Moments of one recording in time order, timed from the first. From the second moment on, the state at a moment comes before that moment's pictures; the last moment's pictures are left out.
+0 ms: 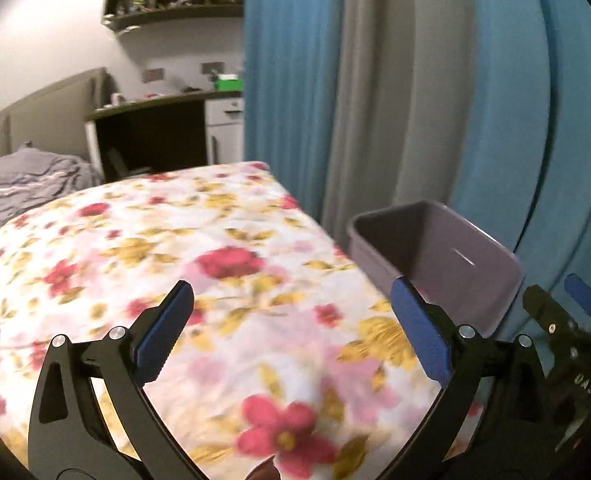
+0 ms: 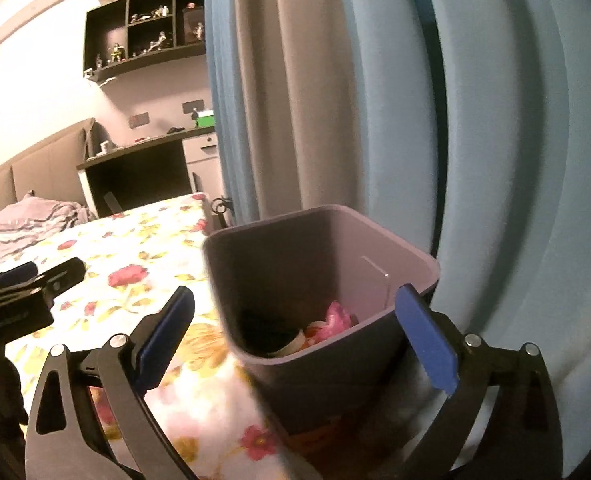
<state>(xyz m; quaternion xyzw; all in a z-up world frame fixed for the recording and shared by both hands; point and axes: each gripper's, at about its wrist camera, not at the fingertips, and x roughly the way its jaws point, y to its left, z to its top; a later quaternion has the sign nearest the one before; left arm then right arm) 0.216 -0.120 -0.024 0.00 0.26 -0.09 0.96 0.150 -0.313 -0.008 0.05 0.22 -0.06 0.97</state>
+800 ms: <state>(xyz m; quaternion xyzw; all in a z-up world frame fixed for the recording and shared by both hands) 0.087 0.011 -0.017 -0.03 0.24 0.02 0.97 0.065 -0.199 0.019 0.01 0.18 -0.02 0.98</state>
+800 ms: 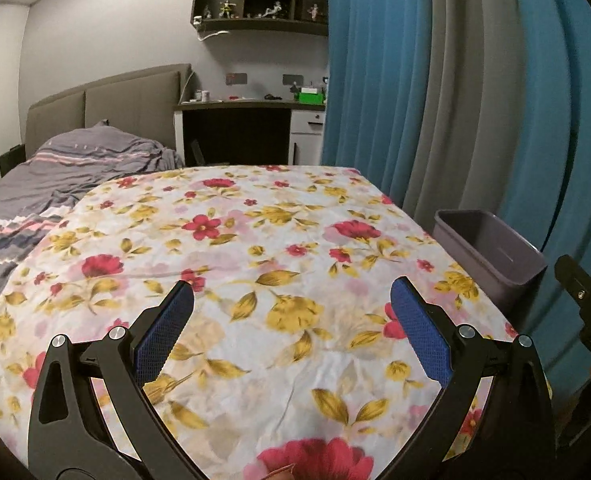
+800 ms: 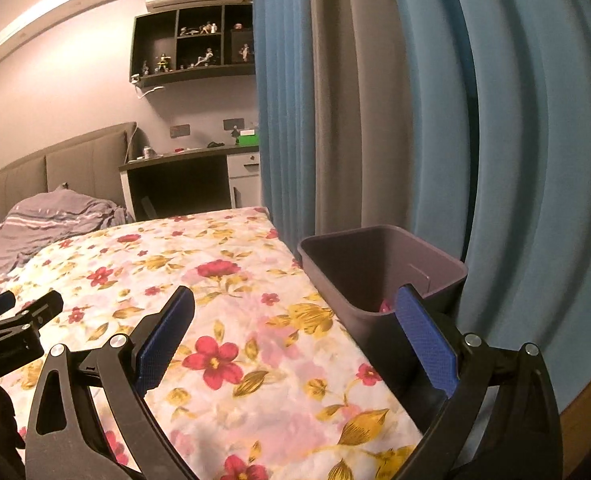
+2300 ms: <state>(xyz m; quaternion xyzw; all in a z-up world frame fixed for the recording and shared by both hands) 0.054 0.023 -0.011 -0.05 0.22 0.02 0.97 0.036 -0.178 0.033 0.01 0.16 -0.01 0.99</state>
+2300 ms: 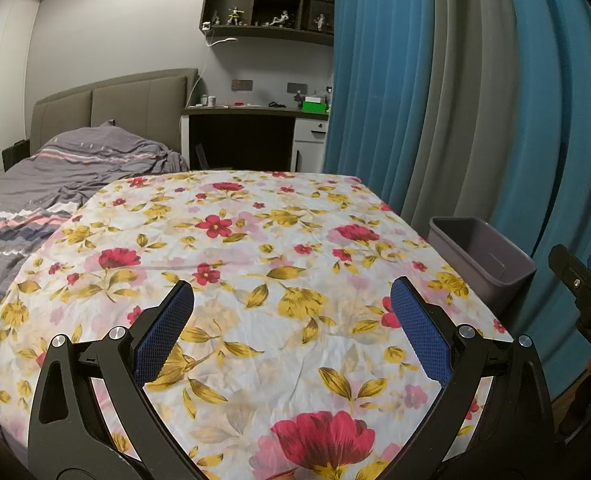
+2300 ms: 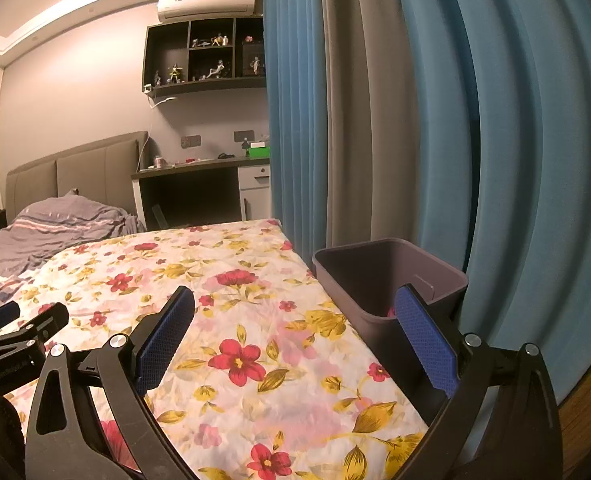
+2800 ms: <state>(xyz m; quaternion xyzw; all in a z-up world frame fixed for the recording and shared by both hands) 0.054 0.020 -0.011 -0.05 0.22 0.02 0.97 0.037 -0.179 0.034 0.01 0.16 -0.01 0.99</state>
